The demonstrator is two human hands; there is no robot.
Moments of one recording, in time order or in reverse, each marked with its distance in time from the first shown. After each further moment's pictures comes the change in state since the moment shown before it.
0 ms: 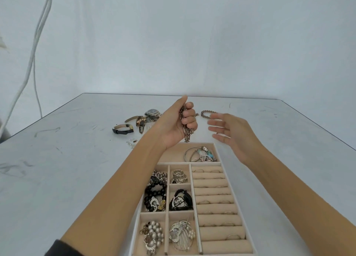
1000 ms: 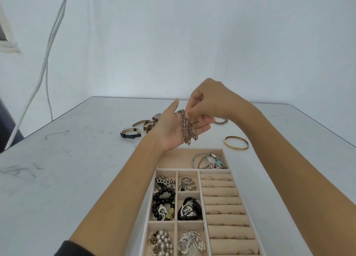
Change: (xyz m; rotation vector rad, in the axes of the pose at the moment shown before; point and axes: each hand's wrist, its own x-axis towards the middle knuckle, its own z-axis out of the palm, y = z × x) left_hand -0.001 0.014 -0.017 -0.005 -0.042 -0.083; right_hand 0.008 -0.086 0.062 -0.976 -0.351 -0.451
